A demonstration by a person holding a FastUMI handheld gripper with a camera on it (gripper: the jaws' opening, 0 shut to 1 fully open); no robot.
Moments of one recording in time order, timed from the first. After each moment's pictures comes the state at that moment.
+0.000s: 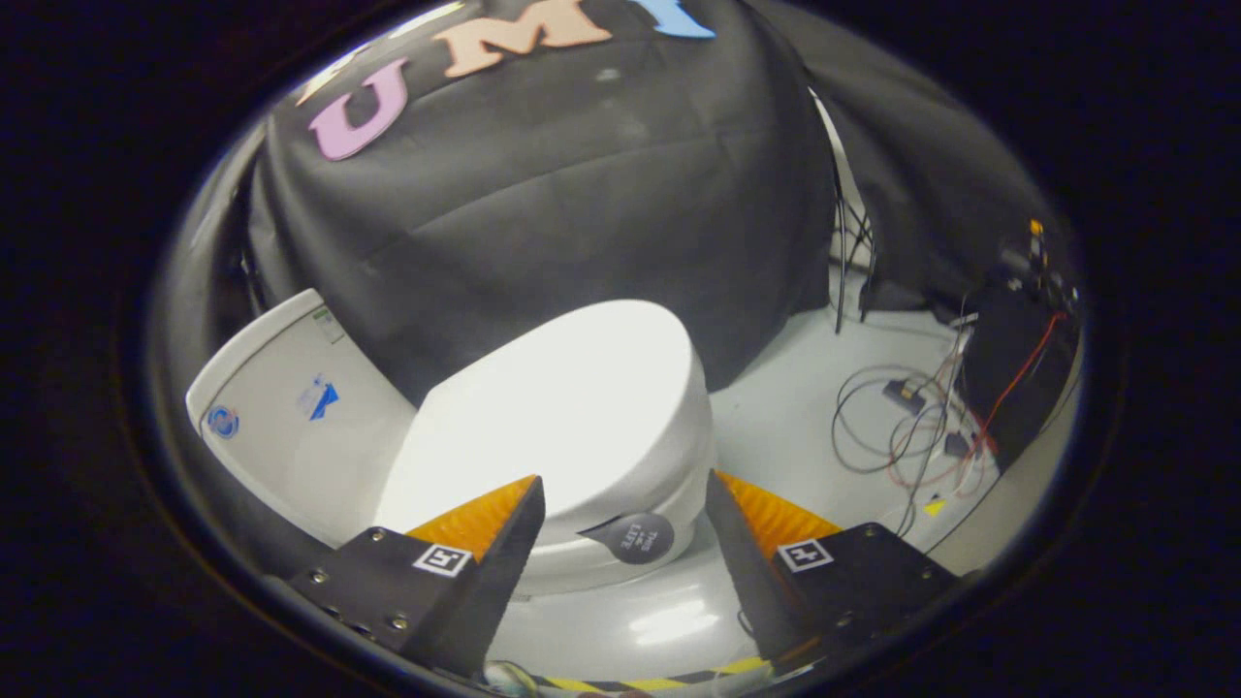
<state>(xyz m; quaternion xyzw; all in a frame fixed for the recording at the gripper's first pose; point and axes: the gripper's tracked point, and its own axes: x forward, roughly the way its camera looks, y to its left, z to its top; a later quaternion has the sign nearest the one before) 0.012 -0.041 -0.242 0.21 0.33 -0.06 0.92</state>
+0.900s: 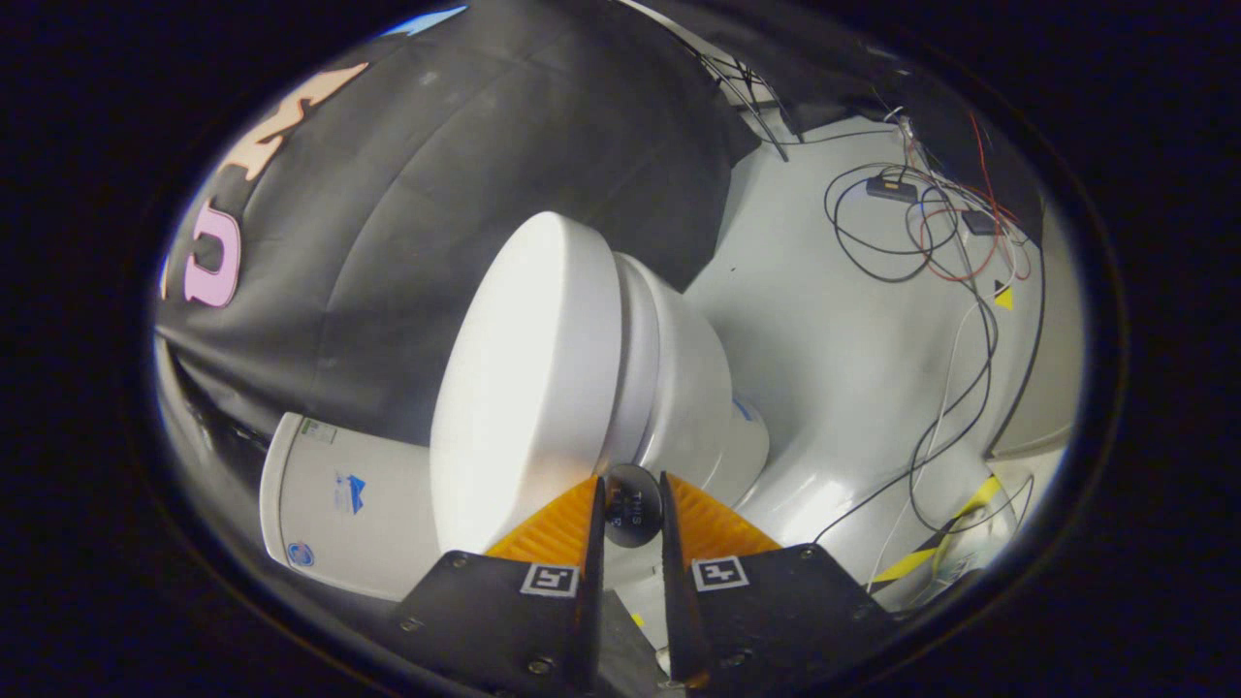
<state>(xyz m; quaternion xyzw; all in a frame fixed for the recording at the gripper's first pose) 0.014 -0.029 -0.306 0.41 0.40 -0.07 0.82</state>
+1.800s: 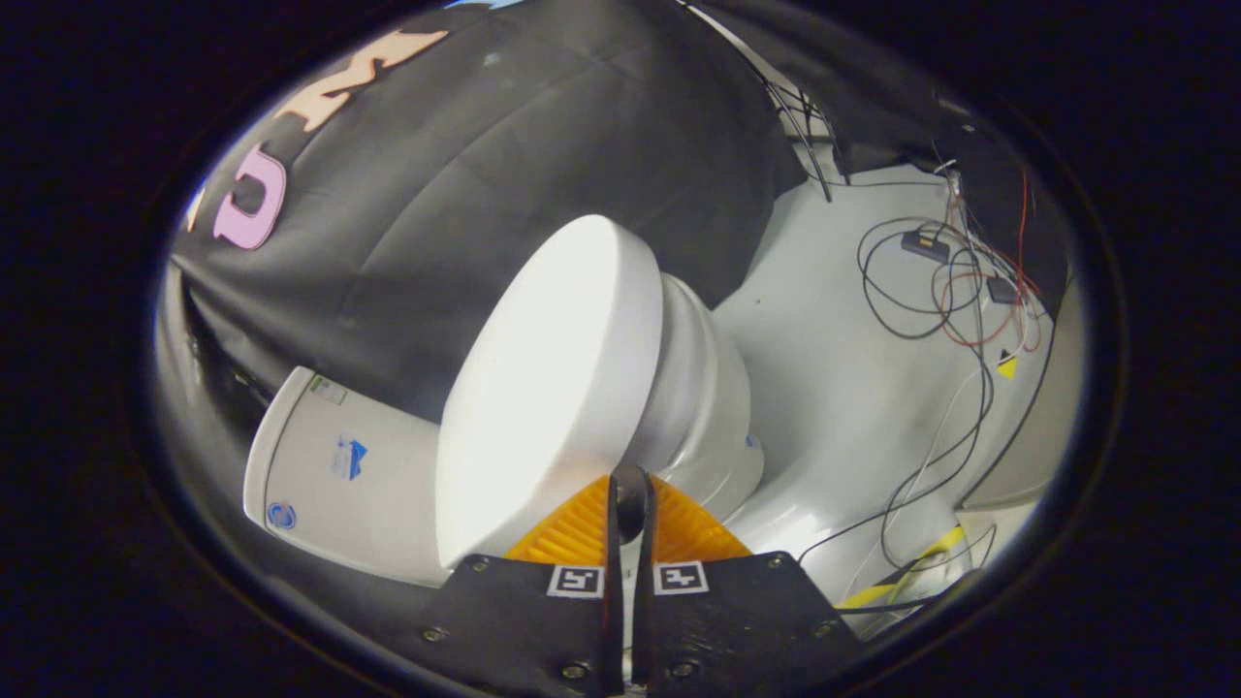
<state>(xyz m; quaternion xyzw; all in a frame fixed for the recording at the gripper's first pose) 0.017 -0.023 -0.264 0.34 0.38 -0.04 0.86</state>
